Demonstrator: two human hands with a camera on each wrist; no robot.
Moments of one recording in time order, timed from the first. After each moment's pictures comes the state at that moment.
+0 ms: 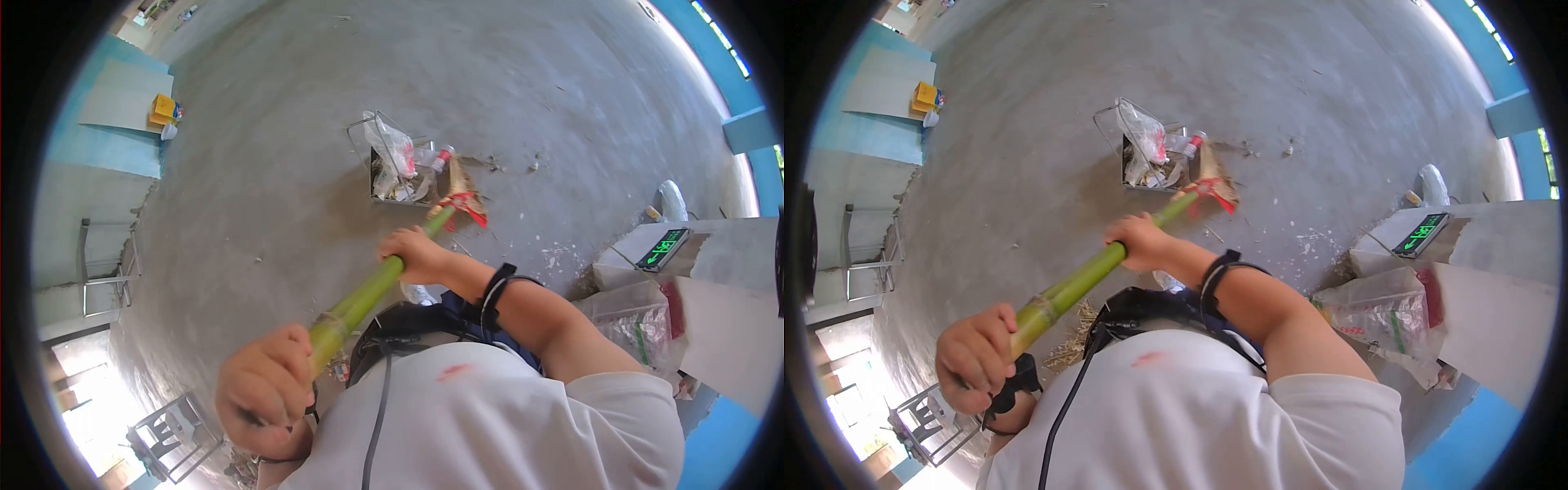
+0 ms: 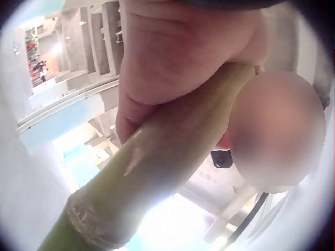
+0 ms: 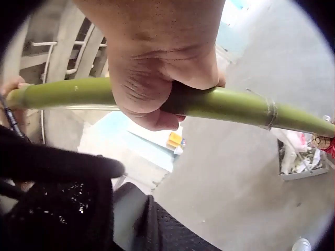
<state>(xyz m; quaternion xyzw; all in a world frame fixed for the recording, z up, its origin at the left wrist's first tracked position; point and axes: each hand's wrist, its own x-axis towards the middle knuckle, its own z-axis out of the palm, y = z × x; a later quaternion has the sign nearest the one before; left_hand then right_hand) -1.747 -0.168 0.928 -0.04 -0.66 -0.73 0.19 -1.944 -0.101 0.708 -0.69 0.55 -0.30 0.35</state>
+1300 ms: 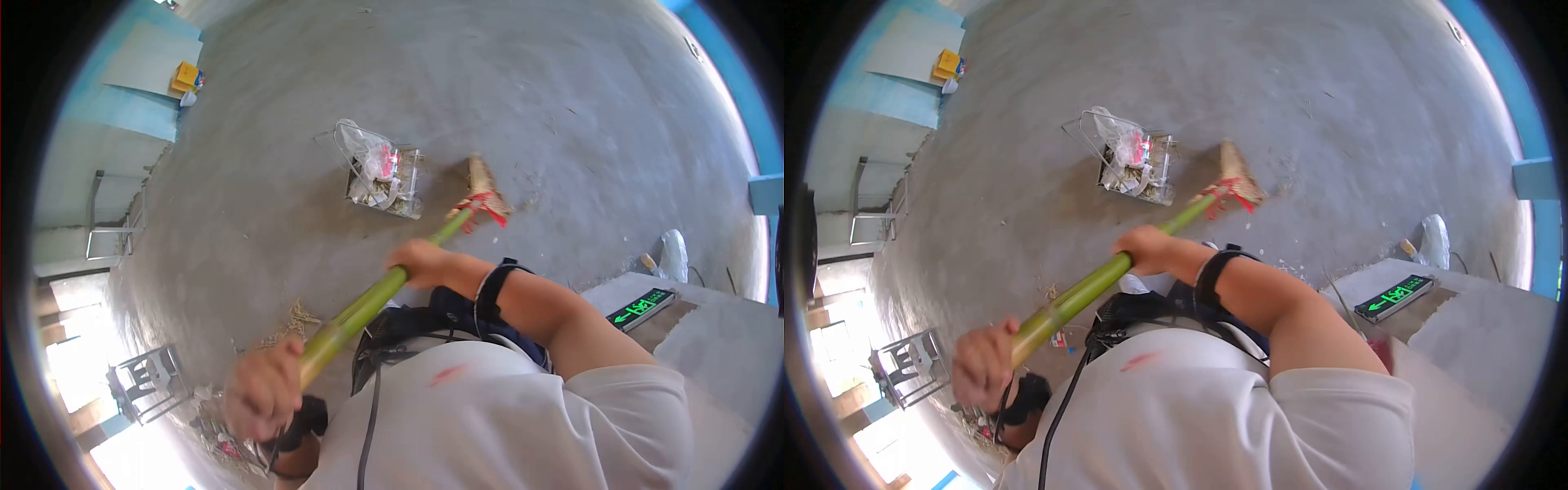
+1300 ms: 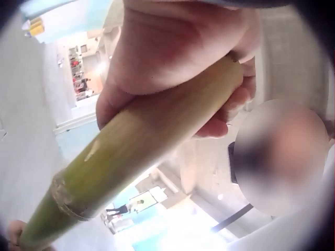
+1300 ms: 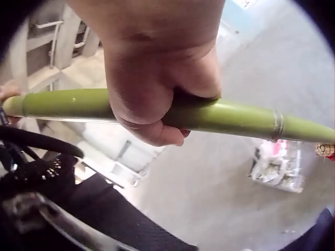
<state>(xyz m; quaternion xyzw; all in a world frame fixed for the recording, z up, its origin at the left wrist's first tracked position) -1.991 -0.042 0.922 0.10 -0.56 -0.76 0.32 -2.212 -0.028 0.691 -0.75 0.40 -0.31 0.42</state>
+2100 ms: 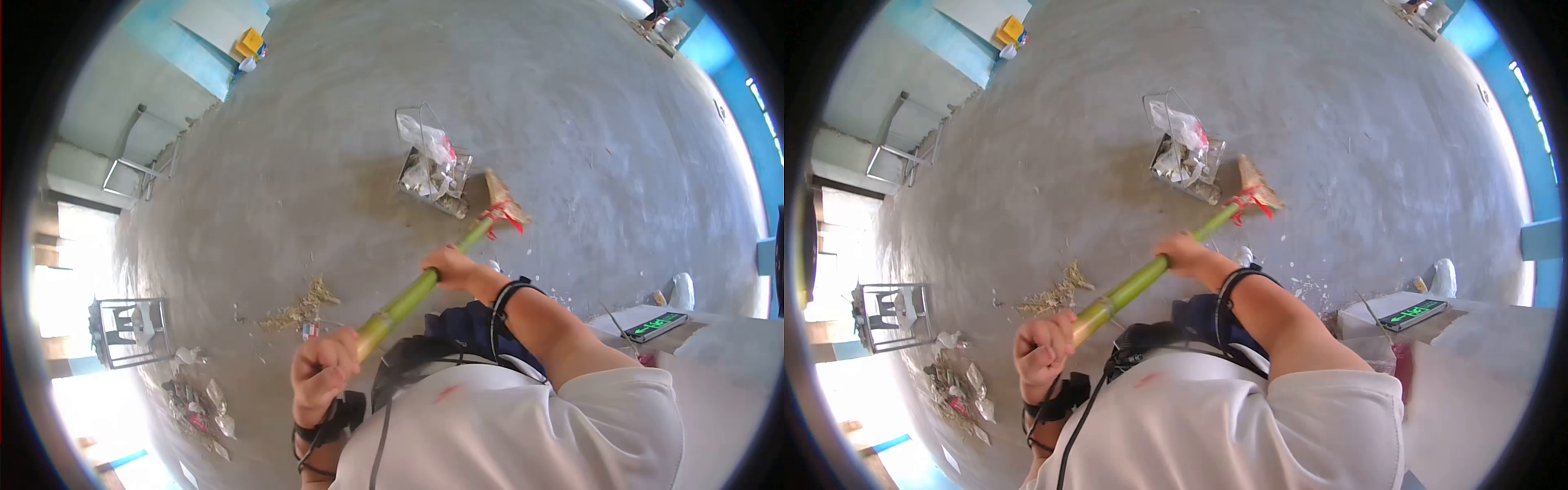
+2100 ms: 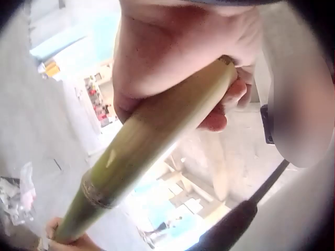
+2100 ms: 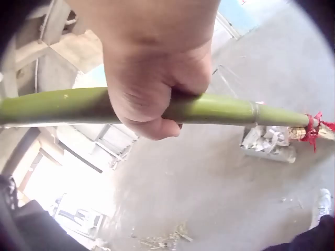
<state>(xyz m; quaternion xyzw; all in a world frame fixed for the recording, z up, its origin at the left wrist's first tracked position) -1.730 0.076 0.832 0.33 -0.48 -0.69 0.44 -1.959 0.030 0.597 -0.79 0.43 -0.18 0.39</state>
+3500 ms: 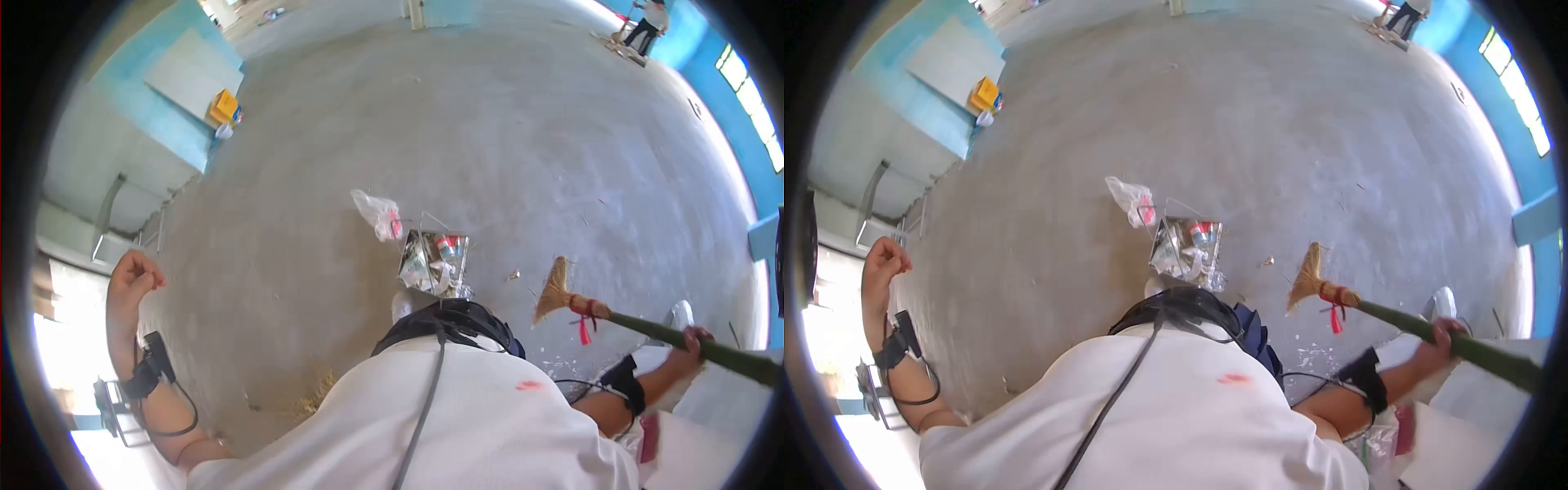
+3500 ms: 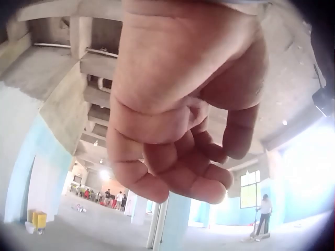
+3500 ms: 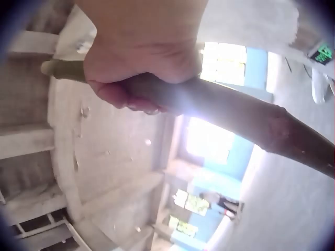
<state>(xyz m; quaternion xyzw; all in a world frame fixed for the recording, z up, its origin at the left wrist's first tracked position) -1.708 -0.278 1.002 0.57 -0.71 -0.36 0.22 -2.388 0.126 0.787 -0.28 0.61 -0.73 -0.11</state>
